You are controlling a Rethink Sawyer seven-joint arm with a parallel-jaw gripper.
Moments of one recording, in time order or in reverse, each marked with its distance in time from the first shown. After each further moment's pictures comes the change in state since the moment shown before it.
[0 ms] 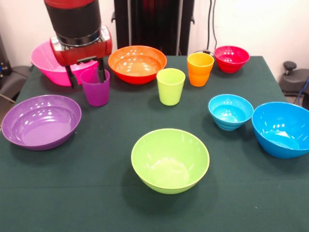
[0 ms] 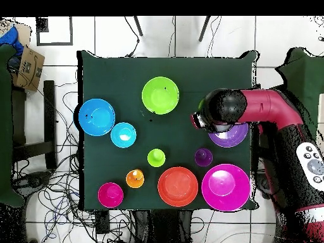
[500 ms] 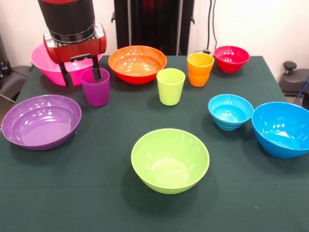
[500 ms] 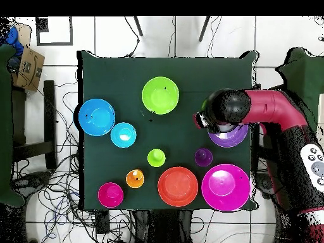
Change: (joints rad) arm -0.010 -0.004 0.002 -0.001 0.001 0.000 0.000
